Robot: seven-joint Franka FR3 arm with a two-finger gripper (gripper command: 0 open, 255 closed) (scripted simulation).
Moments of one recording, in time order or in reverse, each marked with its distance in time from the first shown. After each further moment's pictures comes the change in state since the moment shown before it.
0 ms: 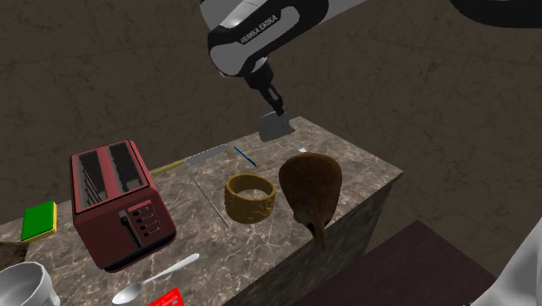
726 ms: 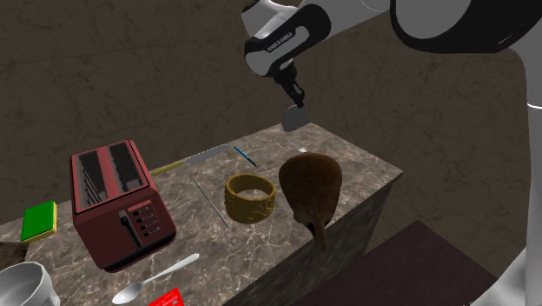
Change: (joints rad) arm -0.147 0.149 -0.062 0.142 0.010 0.103 -0.175
